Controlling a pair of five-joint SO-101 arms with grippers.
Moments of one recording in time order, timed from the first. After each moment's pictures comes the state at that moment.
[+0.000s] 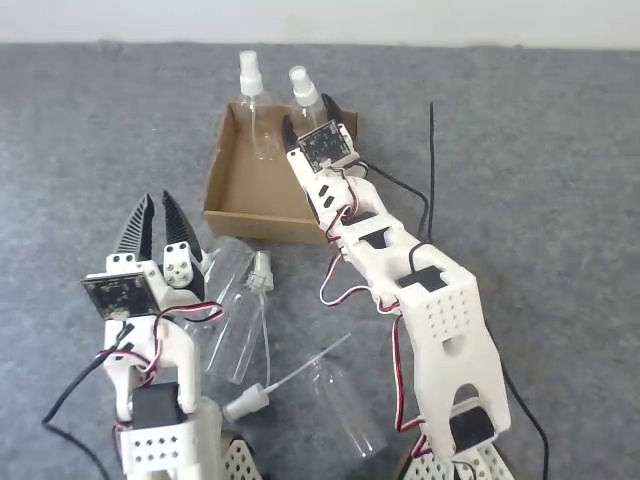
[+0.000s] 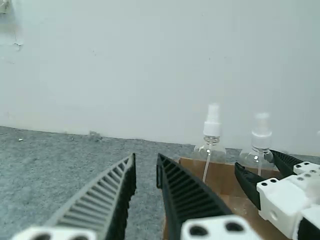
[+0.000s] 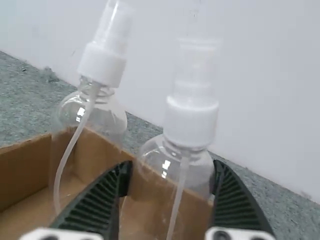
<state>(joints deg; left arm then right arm) -12.7 -103.2 97.1 21.6 7.3 -27.3 46.2 4.4 -38.9 13.1</state>
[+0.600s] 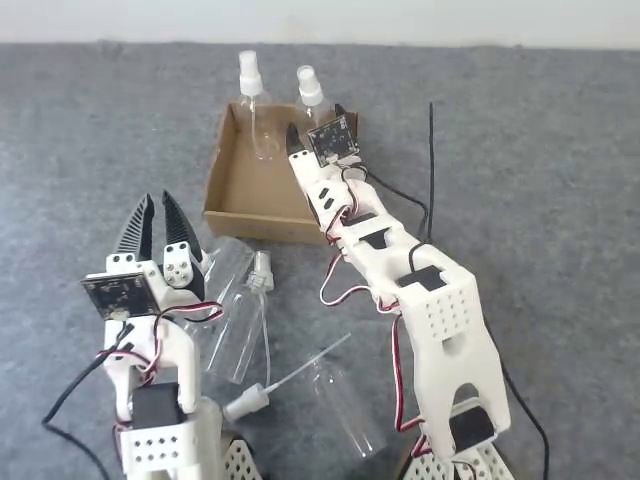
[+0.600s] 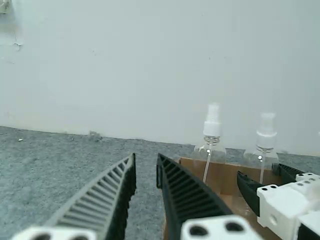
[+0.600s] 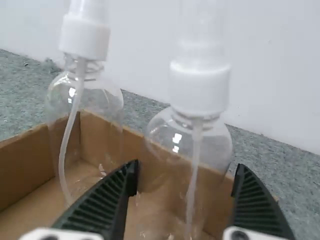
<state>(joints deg) -12.7 -103.2 97.1 21.6 7.3 -27.3 46.2 4.5 -34.3 5.1</state>
